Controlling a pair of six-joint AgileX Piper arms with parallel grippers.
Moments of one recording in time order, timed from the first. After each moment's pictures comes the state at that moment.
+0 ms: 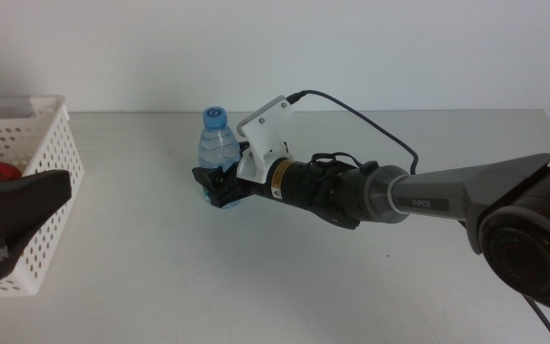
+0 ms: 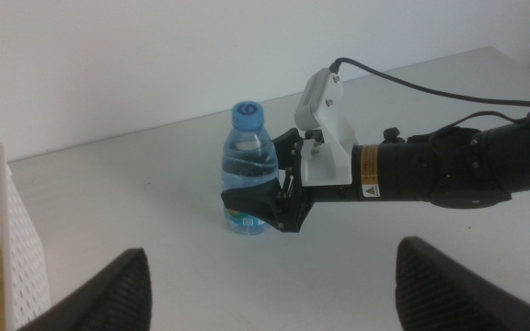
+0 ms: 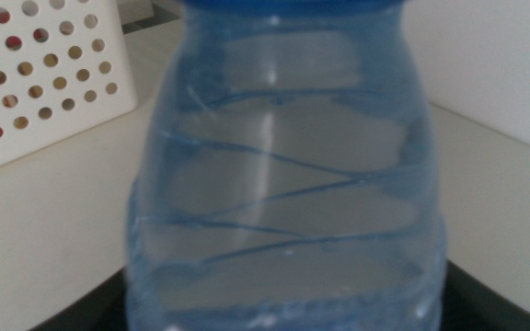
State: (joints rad) left arm -0.44 0.58 -0.73 0.02 0.58 -0.07; right arm 0.59 2.35 -1.58 -0.59 -0.52 0.50
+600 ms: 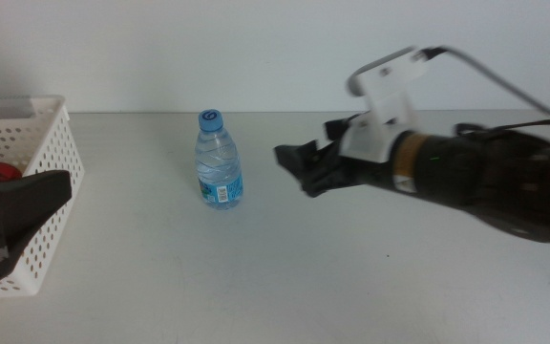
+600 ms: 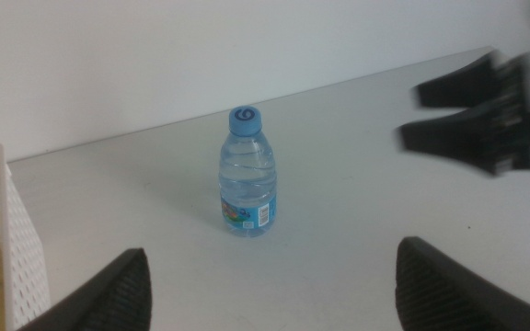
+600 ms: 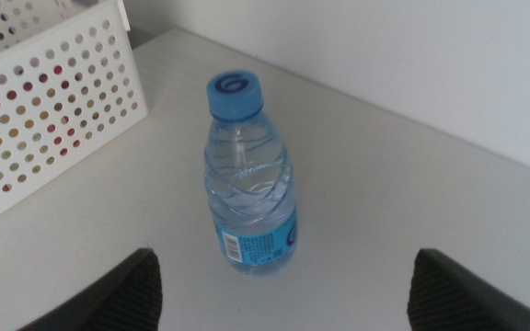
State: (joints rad) left arm -0.44 0.58 -0.73 0.02 0.58 -0.07; right arm 0.56 1.61 -0.96 -0.67 -0.27 0.69
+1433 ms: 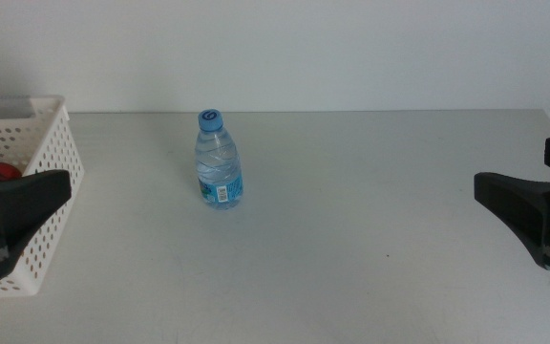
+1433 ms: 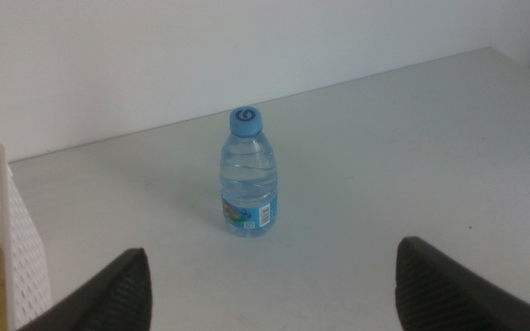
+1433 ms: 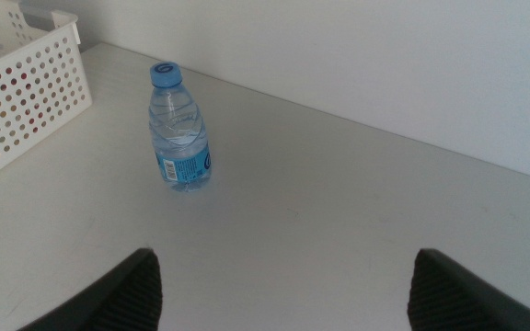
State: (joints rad) left arm -0.44 0.58 -0.73 0.03 0.58 -0.07; right arm 0.55 0.73 -0.70 -0.12 0.39 0.15
